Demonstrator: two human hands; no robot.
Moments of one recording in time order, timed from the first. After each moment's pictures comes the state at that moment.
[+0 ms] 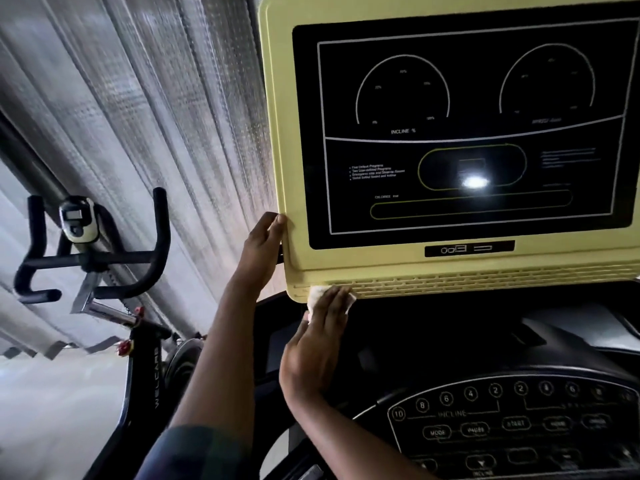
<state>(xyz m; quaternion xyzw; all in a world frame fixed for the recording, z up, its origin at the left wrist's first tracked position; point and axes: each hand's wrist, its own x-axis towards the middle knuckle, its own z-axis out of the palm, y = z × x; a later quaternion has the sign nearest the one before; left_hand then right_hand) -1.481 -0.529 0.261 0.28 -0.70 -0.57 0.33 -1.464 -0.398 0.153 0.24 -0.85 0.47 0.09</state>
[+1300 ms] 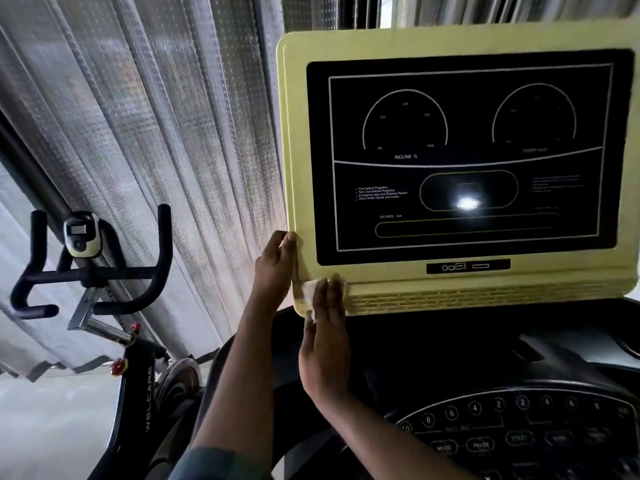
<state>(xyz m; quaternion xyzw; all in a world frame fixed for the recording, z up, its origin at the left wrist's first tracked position) -1.484 -0.517 0.259 0.33 -0.73 -0.46 0.38 -1.488 -0.386 0.180 0.39 -0.77 0.51 0.07</state>
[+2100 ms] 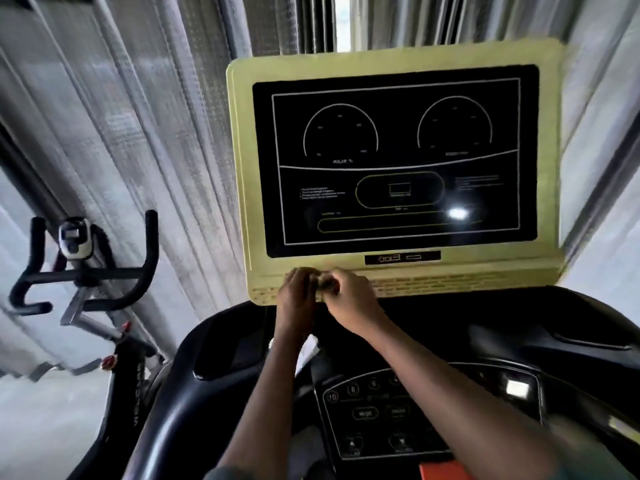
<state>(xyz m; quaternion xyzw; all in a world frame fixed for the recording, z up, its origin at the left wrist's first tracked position) -1.532 -0.380 0.217 0.28 -0.80 -0.32 0.42 -1.617 -0.284 0.257 0.44 -0.79 0.42 -0.11</state>
